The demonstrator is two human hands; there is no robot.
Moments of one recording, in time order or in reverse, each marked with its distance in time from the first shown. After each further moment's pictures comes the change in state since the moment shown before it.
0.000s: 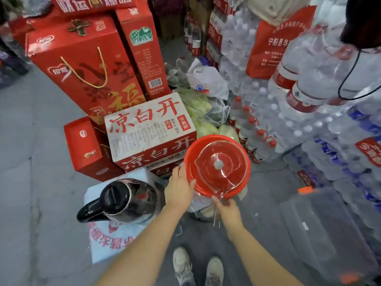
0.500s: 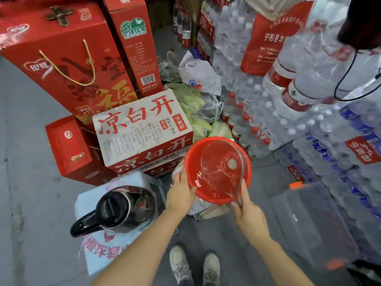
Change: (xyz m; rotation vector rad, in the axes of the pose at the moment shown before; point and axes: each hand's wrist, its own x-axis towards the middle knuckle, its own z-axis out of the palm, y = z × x) left_hand 0.024 -0.019 0.010 -0.122 -0.163 0.011; right_hand -0.017 -0.020 -0.041 -0.719 0.130 -0.448
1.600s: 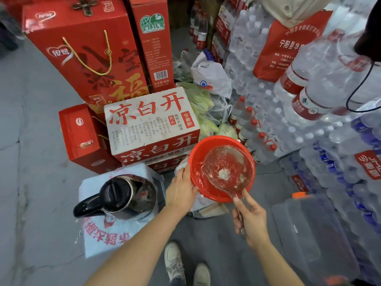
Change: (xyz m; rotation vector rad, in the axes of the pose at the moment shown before) left_hand -0.017 -0.001 0.001 0.149 0.059 0.023; right_hand -0.005 0.000 0.000 1.047 -0.016 0.270
